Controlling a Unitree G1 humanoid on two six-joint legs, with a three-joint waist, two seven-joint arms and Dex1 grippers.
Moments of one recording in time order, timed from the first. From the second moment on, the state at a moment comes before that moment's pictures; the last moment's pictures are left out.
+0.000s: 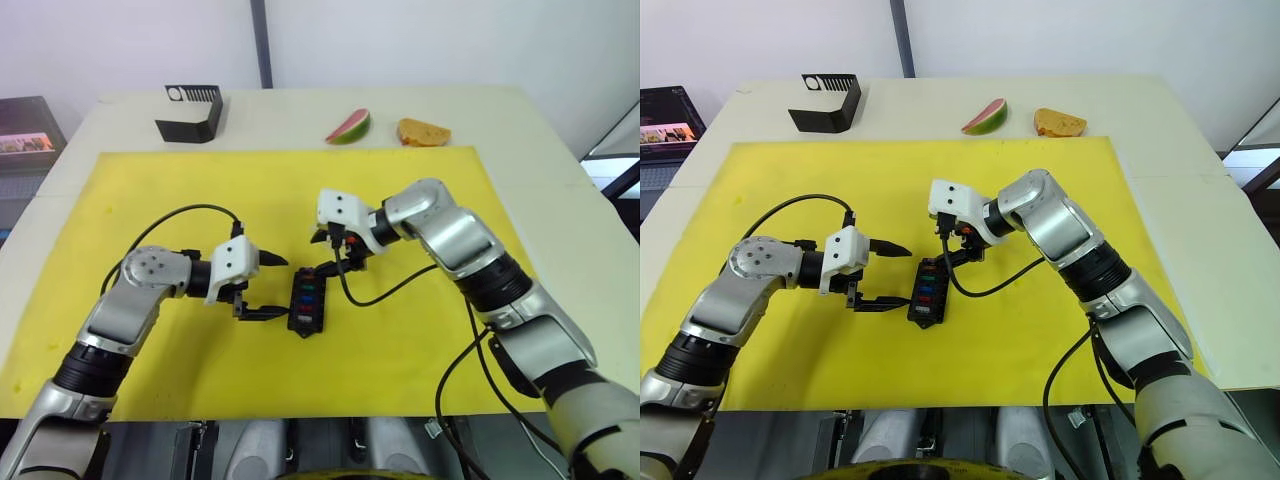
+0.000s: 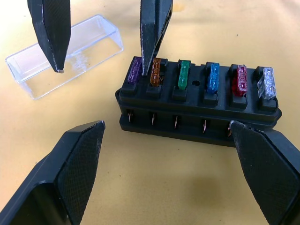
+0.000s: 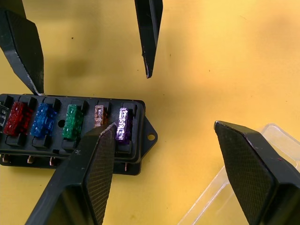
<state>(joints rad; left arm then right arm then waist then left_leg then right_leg) -0.39 0.70 -0.18 -0.08 -0.26 0.21 -1.21 -0.94 -0.47 0.49 0.11 0.06 0.69 1.22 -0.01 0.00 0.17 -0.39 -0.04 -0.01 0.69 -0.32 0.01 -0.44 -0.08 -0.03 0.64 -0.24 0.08</state>
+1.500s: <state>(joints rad) -0.33 0.75 -0.12 -0.12 -0.30 0.26 -1.22 -0.80 -0.49 0.42 0.05 0.15 0.54 1.20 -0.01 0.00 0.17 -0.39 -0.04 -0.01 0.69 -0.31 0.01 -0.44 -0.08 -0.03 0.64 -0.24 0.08</state>
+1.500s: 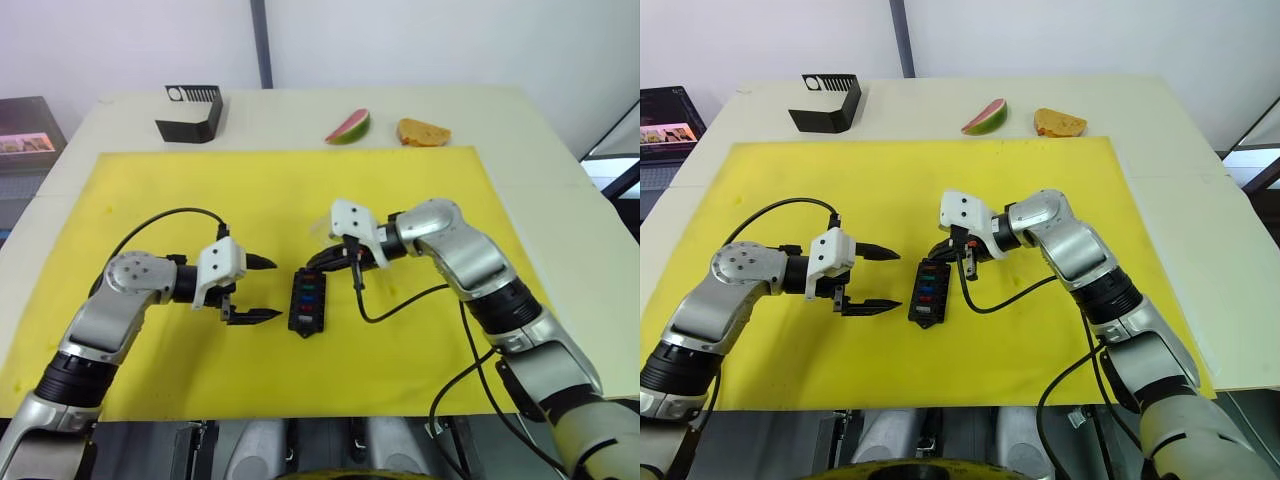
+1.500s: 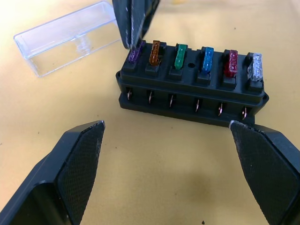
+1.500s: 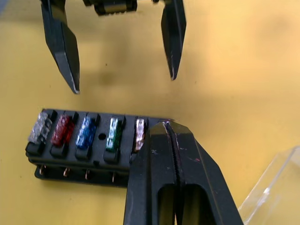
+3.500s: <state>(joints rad) -0.04 0.97 0.20 -0.44 -0.52 0.49 -1.18 -0.82 -0.54 0.28 -0.10 0.32 1.13 0.79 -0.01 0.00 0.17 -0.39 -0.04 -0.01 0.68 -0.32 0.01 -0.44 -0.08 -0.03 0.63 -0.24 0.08</state>
